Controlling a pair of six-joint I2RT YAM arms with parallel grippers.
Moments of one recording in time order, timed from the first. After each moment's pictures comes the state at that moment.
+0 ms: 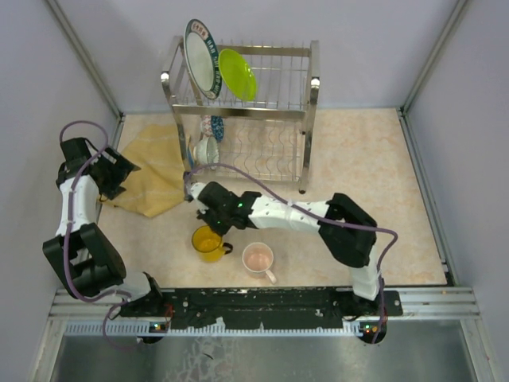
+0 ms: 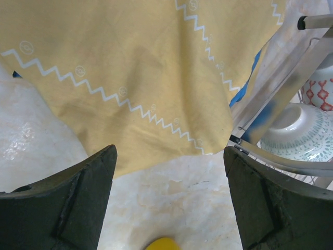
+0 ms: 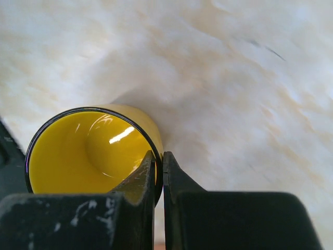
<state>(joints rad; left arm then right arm) 0.43 1.43 1.13 -0.57 0.26 -0.53 1.14 1.98 1.51 -0.38 -0.03 0.09</state>
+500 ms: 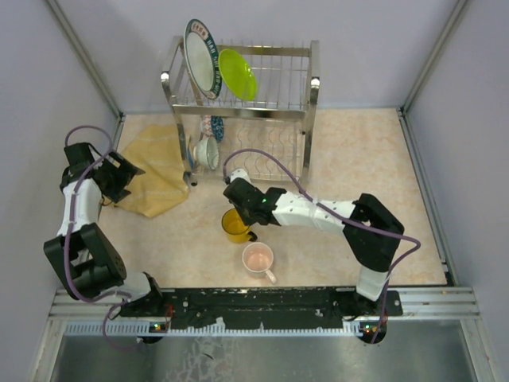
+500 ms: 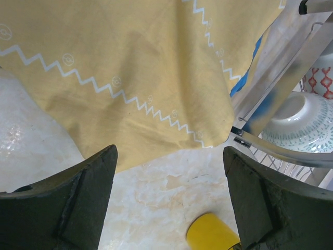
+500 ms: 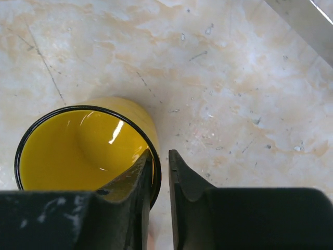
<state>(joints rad) 0.43 1.42 1.07 -0.53 0.31 -0.54 1.03 1.76 1.26 -0.44 0.31 0.34</state>
